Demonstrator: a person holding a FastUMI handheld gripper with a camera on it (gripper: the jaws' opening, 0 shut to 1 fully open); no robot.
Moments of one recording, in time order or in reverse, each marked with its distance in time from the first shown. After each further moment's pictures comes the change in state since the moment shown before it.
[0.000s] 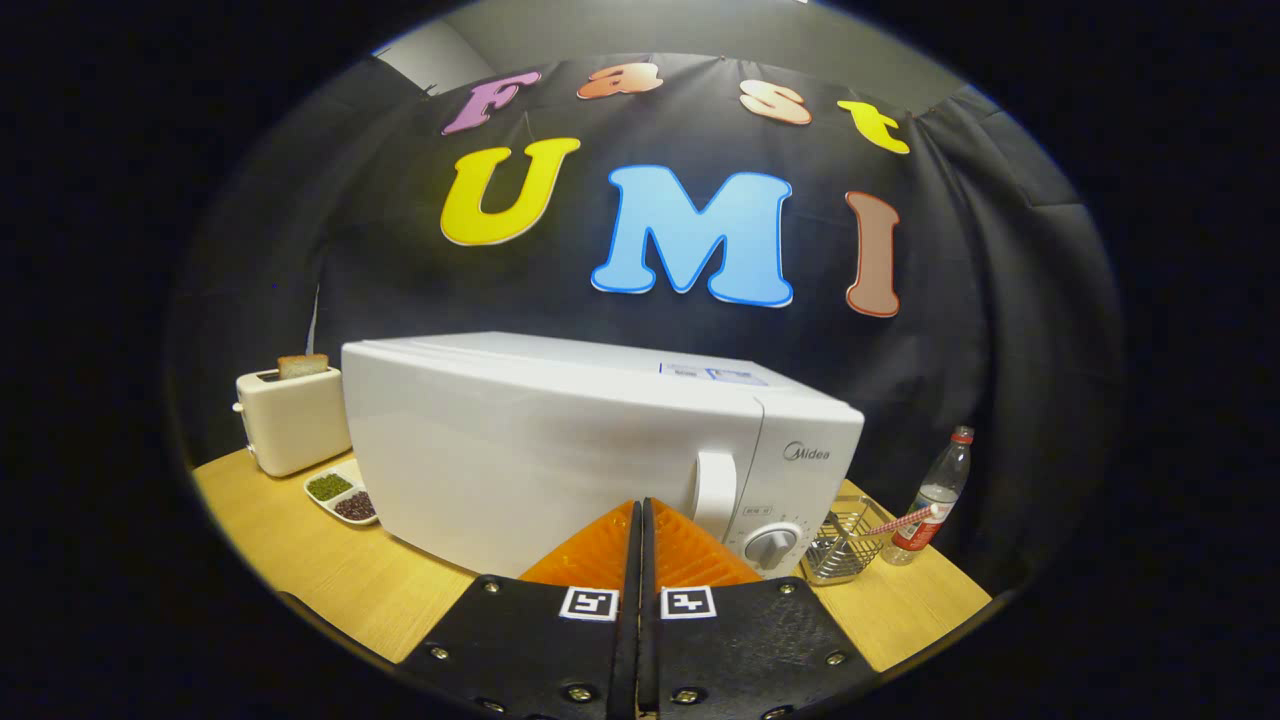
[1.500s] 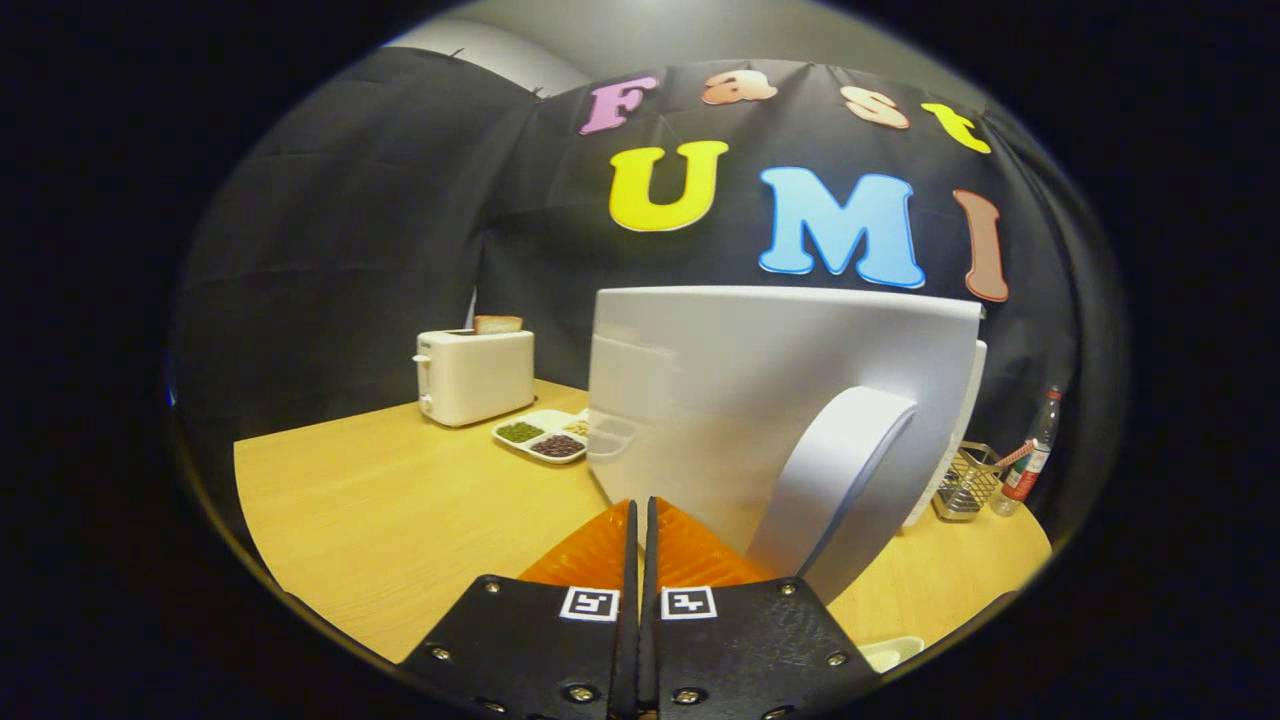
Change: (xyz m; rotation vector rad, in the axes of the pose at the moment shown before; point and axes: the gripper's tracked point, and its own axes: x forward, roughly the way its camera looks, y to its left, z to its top) arm -0.080 0.119 -0.095 -0.015 0.068 0.292
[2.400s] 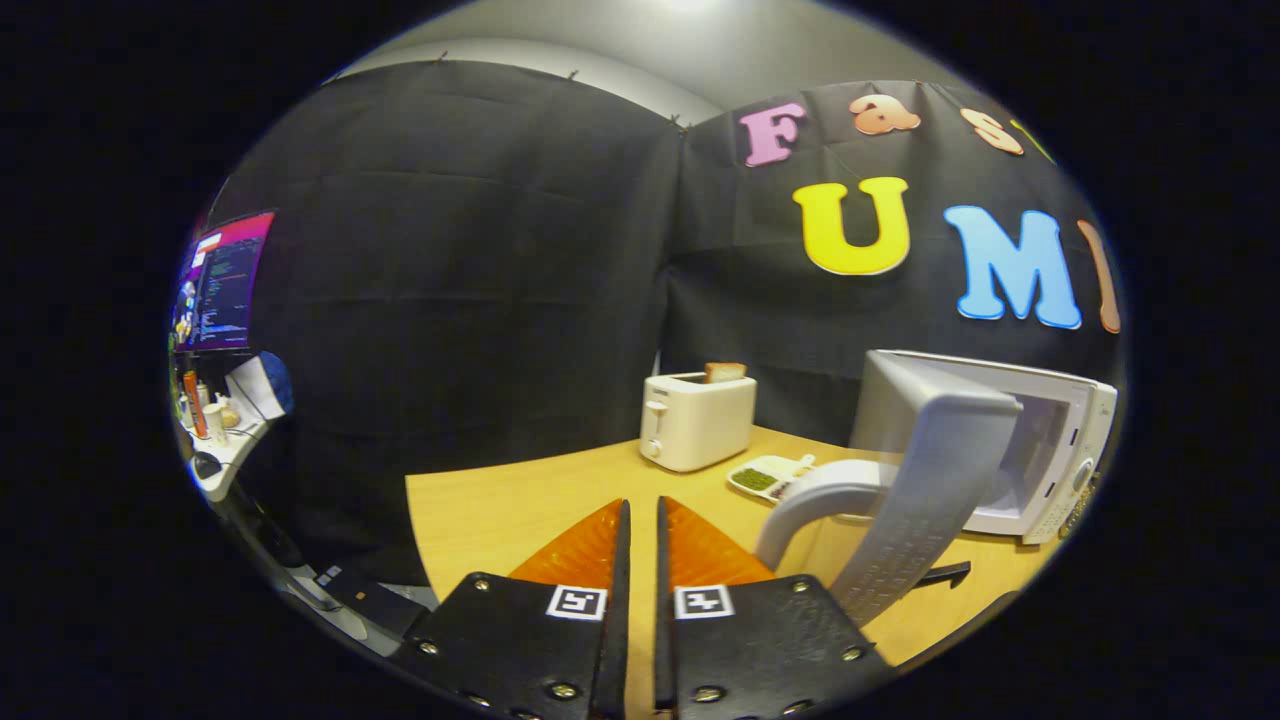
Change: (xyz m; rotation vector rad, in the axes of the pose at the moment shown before) arm -0.061 0.220 0.024 -0.077 -0.080 0.483
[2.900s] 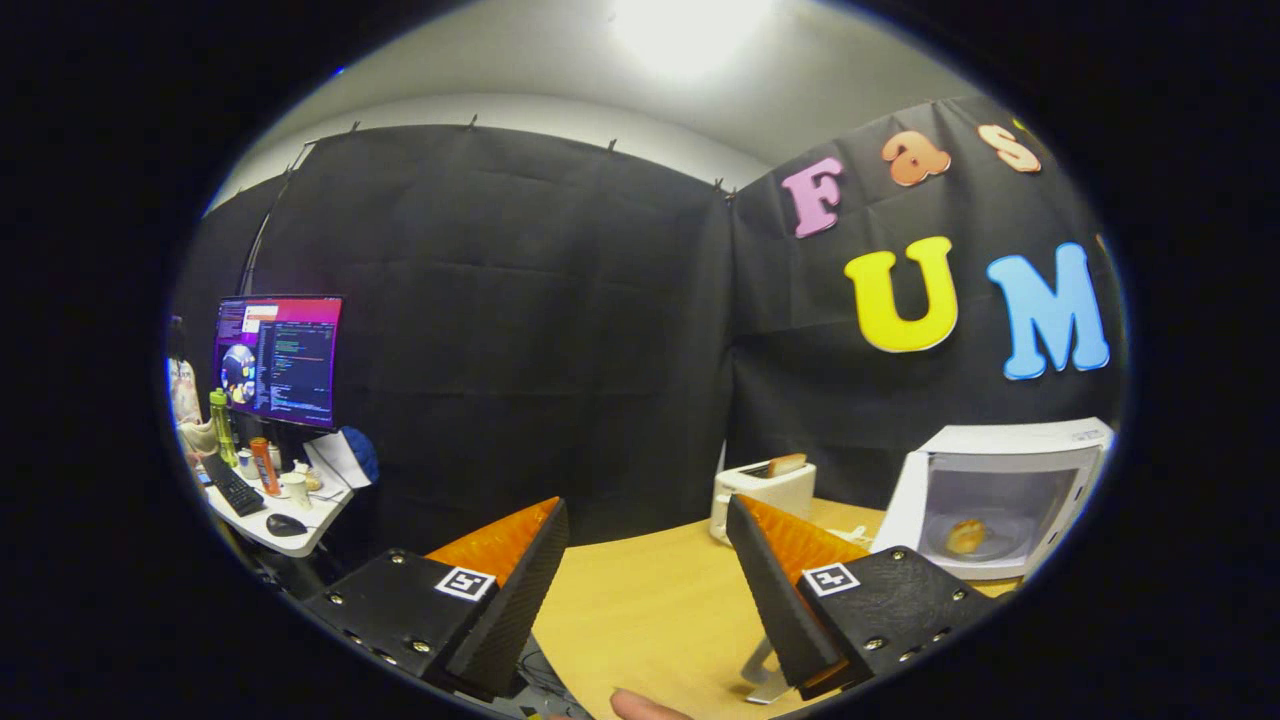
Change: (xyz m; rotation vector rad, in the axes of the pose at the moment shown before) arm -0.057 0.070 0.105 0.040 -0.189 0.288
